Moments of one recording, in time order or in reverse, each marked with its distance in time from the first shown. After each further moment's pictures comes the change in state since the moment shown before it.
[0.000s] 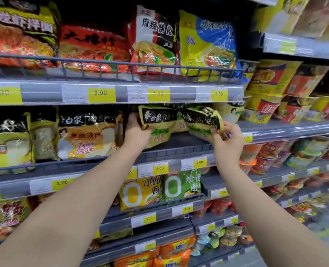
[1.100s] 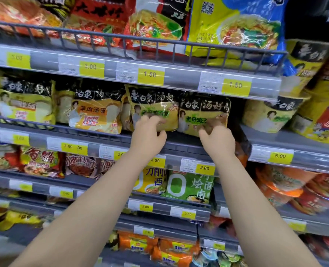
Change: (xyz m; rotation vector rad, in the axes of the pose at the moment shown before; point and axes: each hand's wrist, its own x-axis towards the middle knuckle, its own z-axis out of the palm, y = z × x) left_hand -0.040 -0.009 0.048 0.526 0.151 0.141; right_hand 0.063 0.057 0.049 -0.570 -0.675 -0.110
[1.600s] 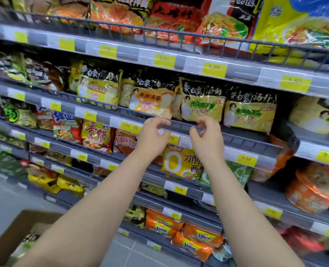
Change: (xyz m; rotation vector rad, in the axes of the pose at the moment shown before) left_hand -0.079 -0.068 -0.083 -0.244 0.060 -0.199; right_hand -0.110 -0.103 0.050 0.401 -0.002 -0.282
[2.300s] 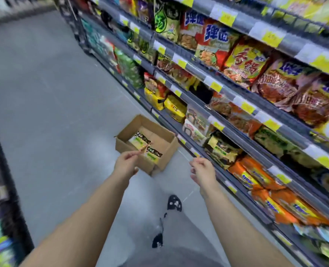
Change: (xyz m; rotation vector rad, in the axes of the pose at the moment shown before) left_hand -0.349 -0.298 -0.285 -0.431 0.494 -1.172; right_hand -0.359 -0.119 0.268 0.435 -0.823 0.885
